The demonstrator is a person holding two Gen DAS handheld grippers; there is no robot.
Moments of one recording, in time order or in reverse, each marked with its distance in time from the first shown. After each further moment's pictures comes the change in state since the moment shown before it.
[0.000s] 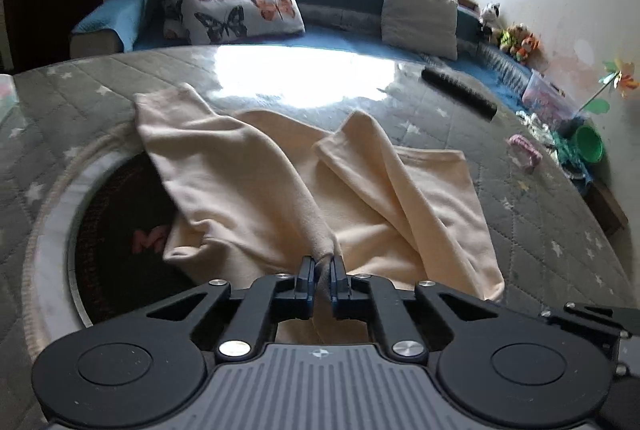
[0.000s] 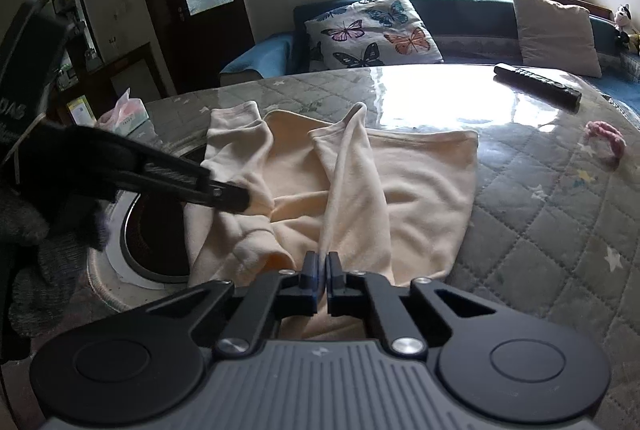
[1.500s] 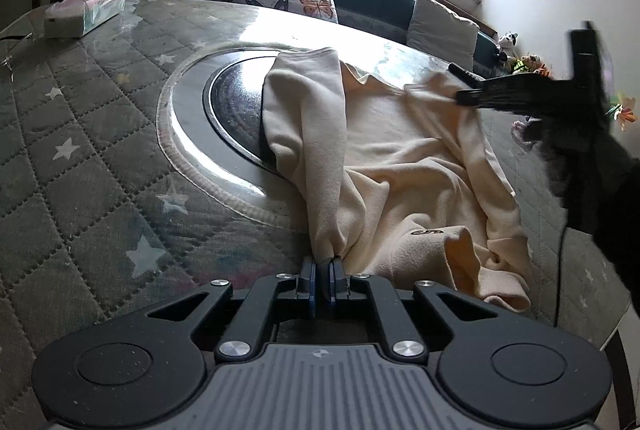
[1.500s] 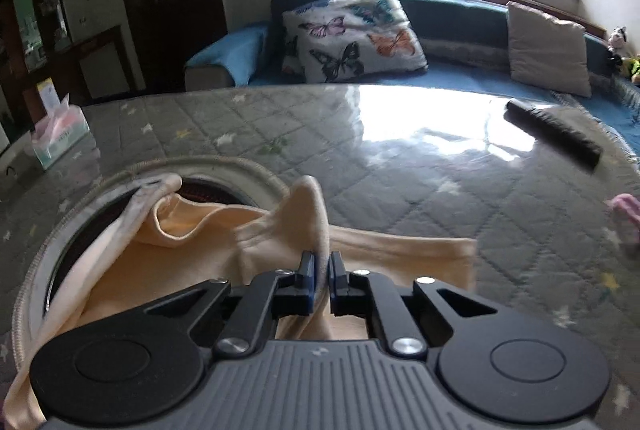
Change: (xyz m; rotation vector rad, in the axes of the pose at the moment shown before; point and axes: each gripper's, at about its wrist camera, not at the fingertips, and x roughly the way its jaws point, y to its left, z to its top) left arm -0.088 0.071 -0.123 -0.126 -0.022 -0.009; right arm 0.082 -0.003 0.084 -0.057 0.010 -0.126
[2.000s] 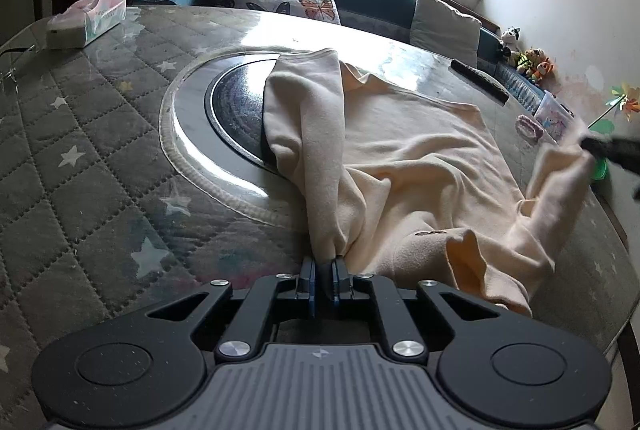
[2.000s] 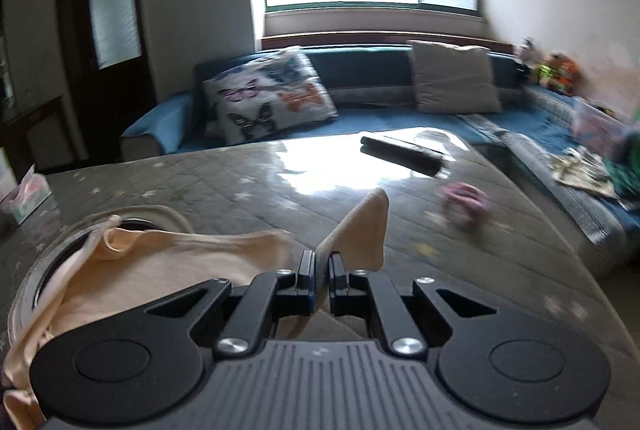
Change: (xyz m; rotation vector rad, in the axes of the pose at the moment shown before) left arm -0.001 -0.005 -0.002 0.030 -0.007 0.027; right arm -0.134 -0.086 -0.060 0.162 -0.155 -0.193
